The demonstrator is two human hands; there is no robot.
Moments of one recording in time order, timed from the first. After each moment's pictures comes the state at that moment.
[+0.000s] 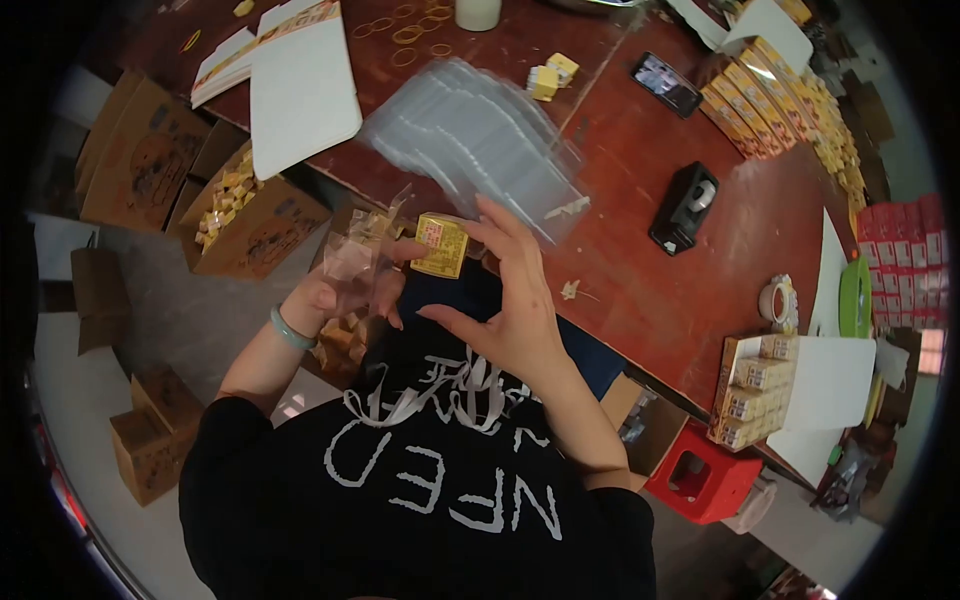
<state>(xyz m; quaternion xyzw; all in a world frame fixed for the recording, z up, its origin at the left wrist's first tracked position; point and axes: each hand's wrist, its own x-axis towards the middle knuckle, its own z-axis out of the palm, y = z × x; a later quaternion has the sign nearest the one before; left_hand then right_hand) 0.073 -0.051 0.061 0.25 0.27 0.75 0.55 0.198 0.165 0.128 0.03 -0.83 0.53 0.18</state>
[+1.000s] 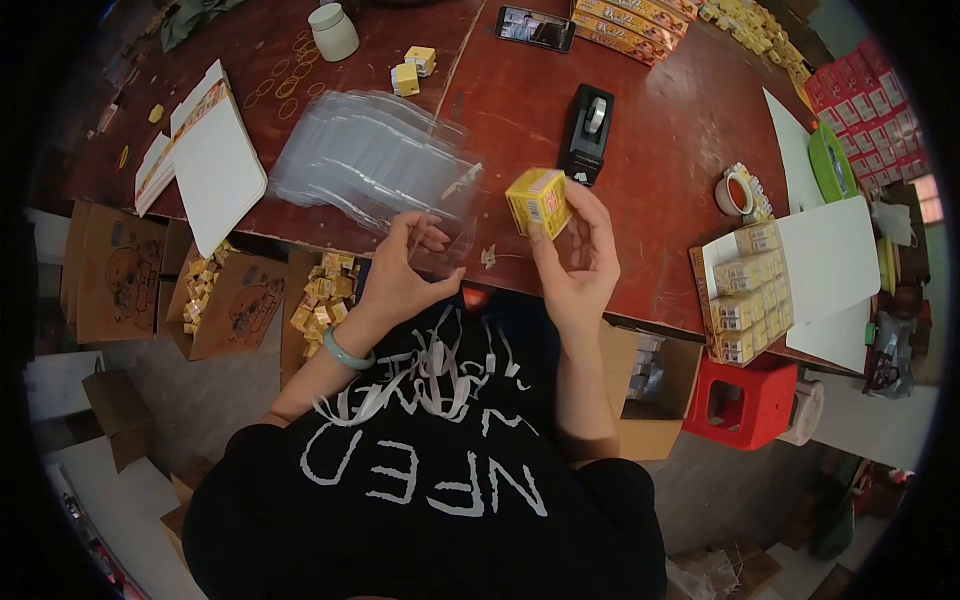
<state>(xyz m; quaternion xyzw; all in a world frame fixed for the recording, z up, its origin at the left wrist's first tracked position) 0.139 0.108 0.041 0.40 0.74 0.53 0.13 0.272 0.272 0.087 -0.14 -0.63 0.62 0.44</state>
